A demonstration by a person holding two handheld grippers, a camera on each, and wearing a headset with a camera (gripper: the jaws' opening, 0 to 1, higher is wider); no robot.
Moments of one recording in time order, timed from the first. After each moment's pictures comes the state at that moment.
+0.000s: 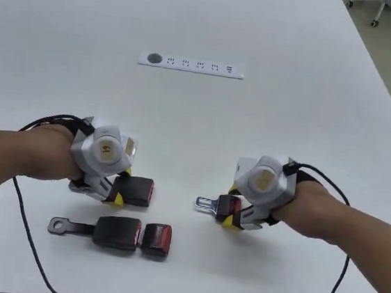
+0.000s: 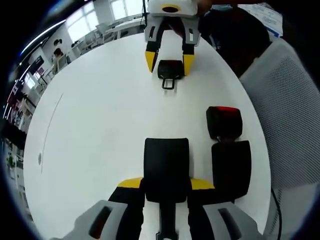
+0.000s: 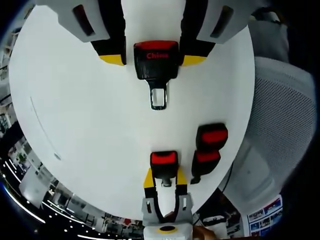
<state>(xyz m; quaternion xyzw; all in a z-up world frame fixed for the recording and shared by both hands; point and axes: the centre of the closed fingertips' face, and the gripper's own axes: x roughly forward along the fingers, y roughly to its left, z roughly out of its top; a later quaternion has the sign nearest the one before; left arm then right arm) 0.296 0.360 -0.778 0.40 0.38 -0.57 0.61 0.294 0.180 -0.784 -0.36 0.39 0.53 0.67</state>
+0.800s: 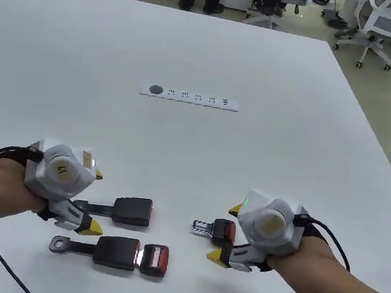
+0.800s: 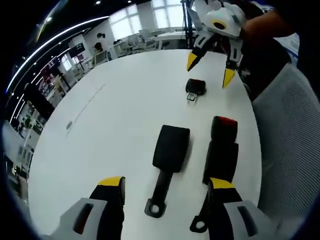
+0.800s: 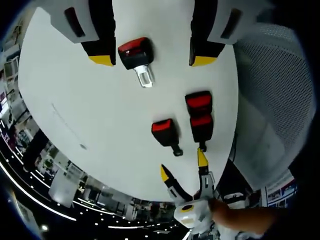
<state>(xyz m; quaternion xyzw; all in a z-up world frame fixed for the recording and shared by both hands) 0.279 0.416 -0.737 0.31 0.36 -0.47 0.75 0.256 0.197 -0.728 -0.28 0.33 0.46 0.77</state>
